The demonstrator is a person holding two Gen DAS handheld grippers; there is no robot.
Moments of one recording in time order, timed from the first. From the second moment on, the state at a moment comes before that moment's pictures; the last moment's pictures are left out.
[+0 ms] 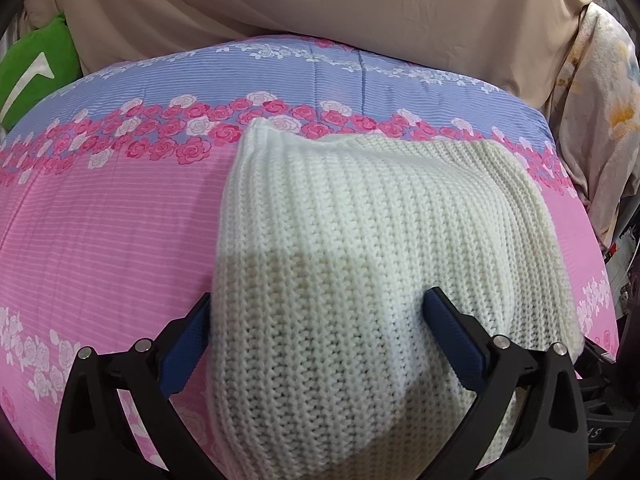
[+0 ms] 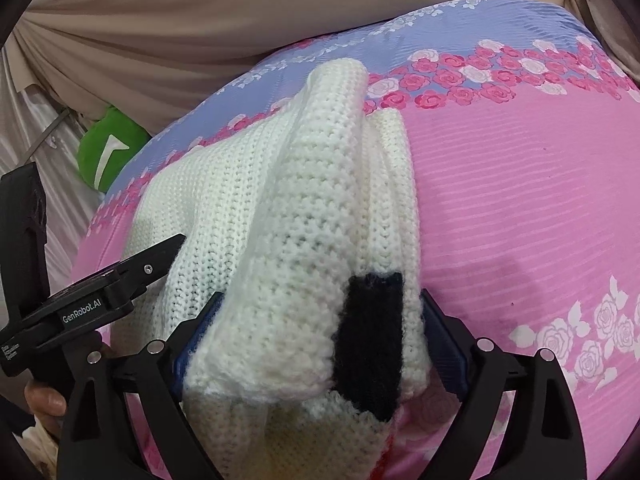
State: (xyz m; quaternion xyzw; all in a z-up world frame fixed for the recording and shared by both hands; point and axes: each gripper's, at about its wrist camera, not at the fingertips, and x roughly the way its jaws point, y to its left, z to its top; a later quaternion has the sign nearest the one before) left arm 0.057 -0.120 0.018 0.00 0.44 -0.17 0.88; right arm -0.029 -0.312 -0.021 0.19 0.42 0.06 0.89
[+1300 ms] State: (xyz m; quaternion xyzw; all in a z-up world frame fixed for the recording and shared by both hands) left arm 0.102 0.022 0.220 0.02 0.14 -0.26 0.95; right arm 0.034 -0.192 0.170 0.13 0.17 0.12 0.97
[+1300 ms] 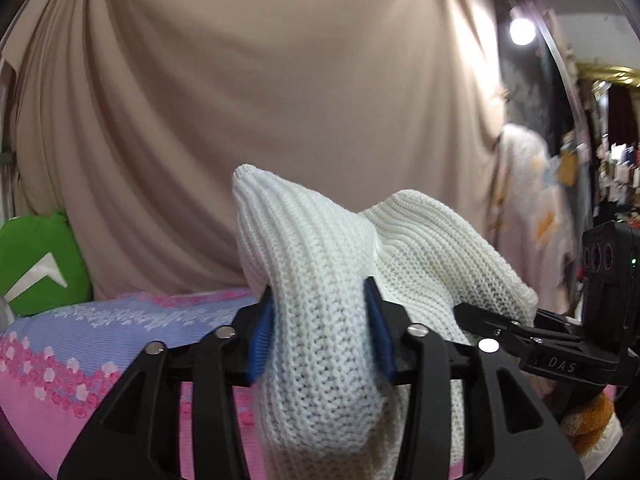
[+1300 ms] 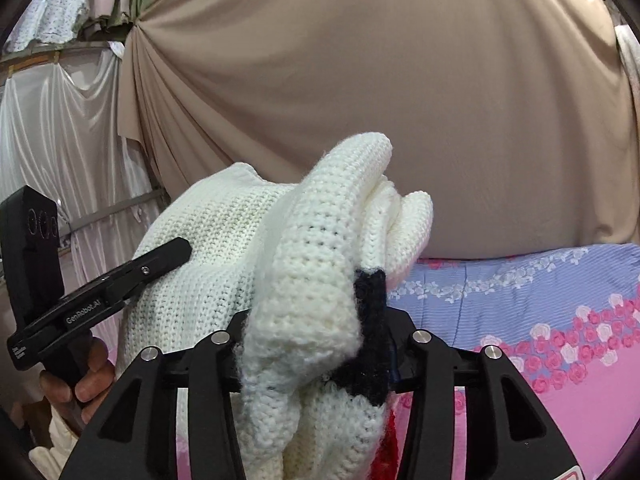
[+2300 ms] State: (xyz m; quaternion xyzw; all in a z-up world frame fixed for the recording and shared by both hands) left arm 0.176 0.044 0.041 0.04 0.37 -0.11 0.92; right arm 0.097 -0.157 0.036 0.03 0.34 -0.02 0.94
